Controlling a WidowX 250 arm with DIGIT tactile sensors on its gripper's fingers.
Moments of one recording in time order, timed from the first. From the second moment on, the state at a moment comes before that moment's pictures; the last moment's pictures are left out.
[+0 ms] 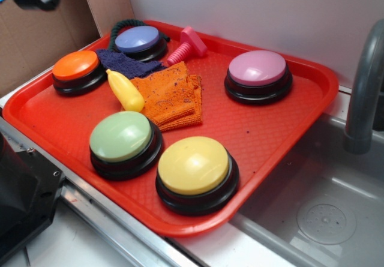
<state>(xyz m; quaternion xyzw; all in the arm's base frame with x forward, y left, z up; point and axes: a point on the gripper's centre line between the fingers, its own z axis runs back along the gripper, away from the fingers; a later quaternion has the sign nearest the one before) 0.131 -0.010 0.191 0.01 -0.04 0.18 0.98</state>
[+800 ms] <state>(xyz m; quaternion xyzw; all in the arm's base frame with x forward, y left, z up) 0.182 0.012 0.089 0.01 -0.03 0.46 0.89</state>
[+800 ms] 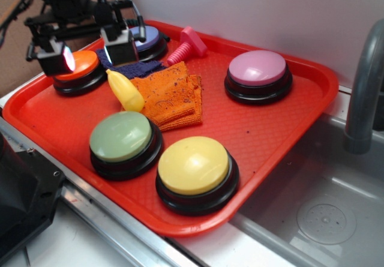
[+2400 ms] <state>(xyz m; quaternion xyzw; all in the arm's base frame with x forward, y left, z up) 0.203 0.023 0.046 -0.01 -0.05 0.38 0.92</state>
